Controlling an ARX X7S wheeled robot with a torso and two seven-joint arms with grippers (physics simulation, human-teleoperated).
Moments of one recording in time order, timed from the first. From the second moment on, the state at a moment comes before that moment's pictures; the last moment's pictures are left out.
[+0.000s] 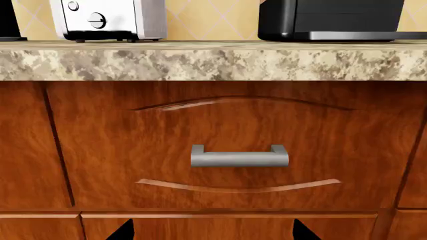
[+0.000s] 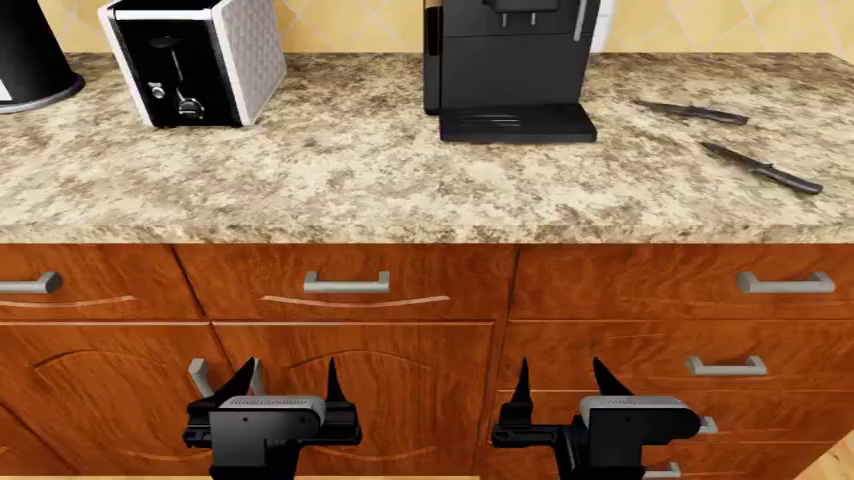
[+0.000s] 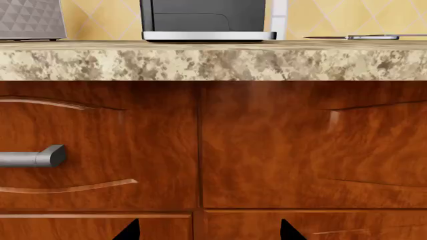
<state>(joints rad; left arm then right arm) 0.00 0.00 0.00 0.00 0.00 0.00 0.00 0.00 0.00 0.00 0.00 0.00 0.00 0.00</state>
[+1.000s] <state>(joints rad) 0.11 -0.14 -0.18 0.54 -0.20 -0.33 -0.25 0.01 0.08 -0.10 -0.02 0.09 0.03 0.11</state>
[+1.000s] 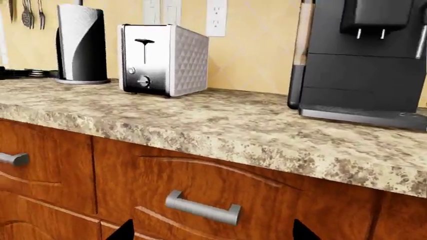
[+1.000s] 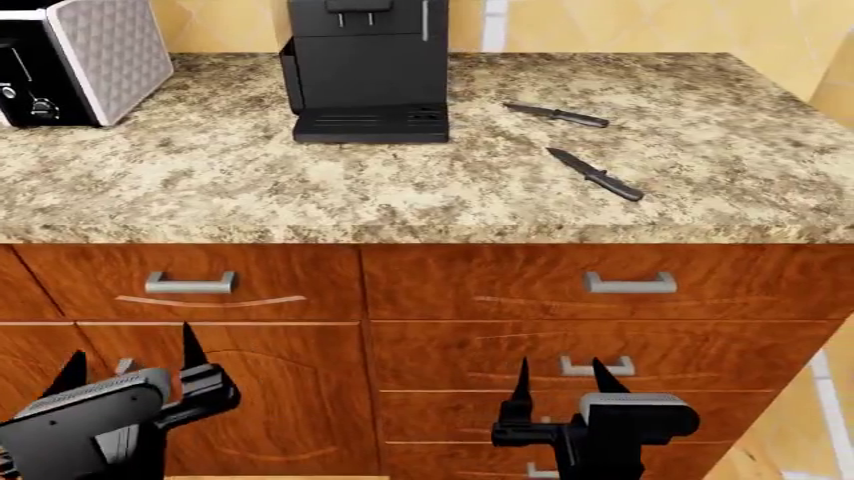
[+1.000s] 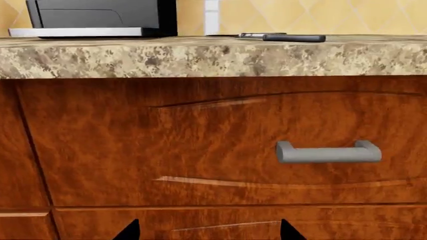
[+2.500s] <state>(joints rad) 0.77 -0.50 -0.80 1.04 -0.66 -0.12 -0.69 0.05 0.06 0.16 0.06 1.19 0.29 -0.15</state>
